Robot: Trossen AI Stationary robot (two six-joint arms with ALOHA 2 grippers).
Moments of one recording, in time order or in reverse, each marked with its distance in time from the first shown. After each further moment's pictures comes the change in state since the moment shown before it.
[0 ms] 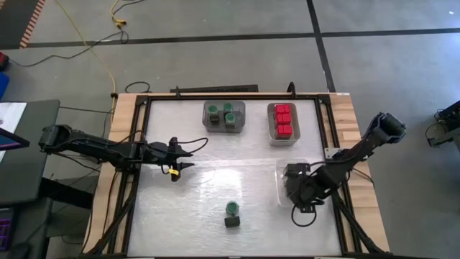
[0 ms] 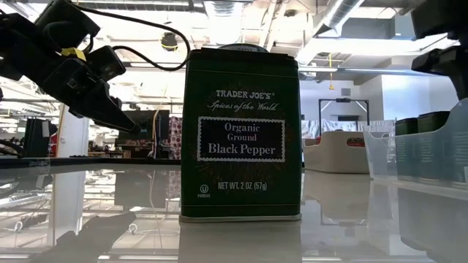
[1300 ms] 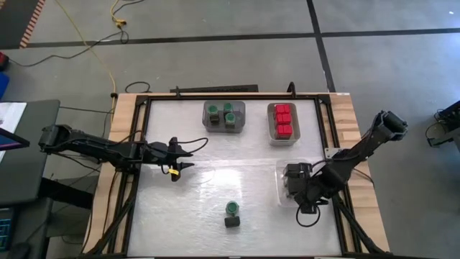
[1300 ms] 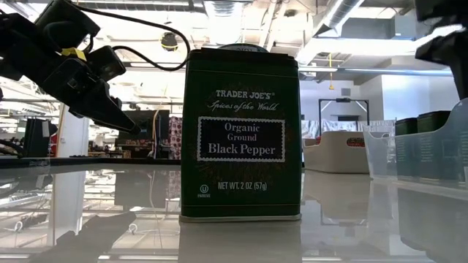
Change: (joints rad) left arm 0.000 0.000 0.000 0.000 0.000 -0.004; right arm 0.027 -0.053 0.030 -0.015 0.035 0.062
